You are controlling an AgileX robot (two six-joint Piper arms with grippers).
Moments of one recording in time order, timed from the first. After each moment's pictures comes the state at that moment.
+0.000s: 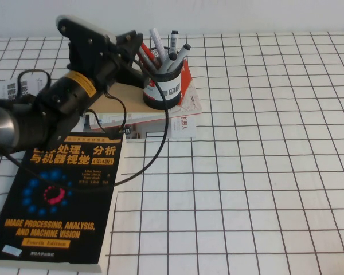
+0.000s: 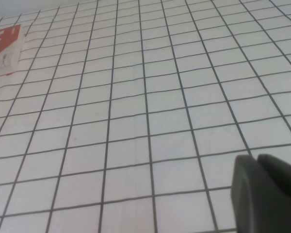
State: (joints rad) right arm 0.02 -0.02 0.03 0.07 0.35 0.13; left arm -0.32 1.90 -1.12 0.41 -0.81 -0.19
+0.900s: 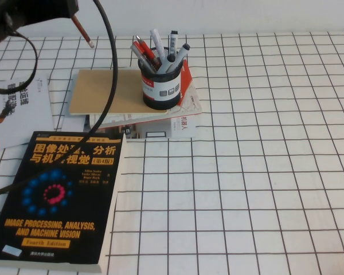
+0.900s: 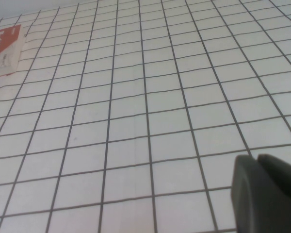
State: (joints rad) right arm 0.02 -0.02 0.03 0.07 0.35 0.13; left arm -0.30 1.27 -1.12 1.17 -0.11 -1.17
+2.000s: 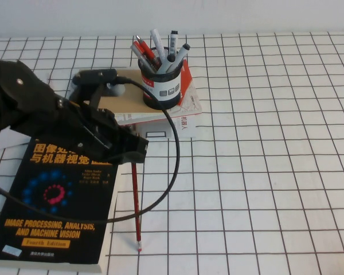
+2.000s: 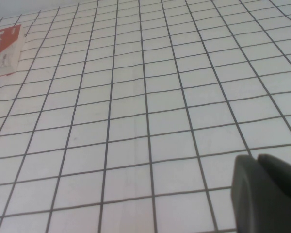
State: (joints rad) right arm 0.02 -0.02 0.03 0.07 0.35 0.13; left arm -0.35 1.57 -1.11 -0.66 0.76 0.52
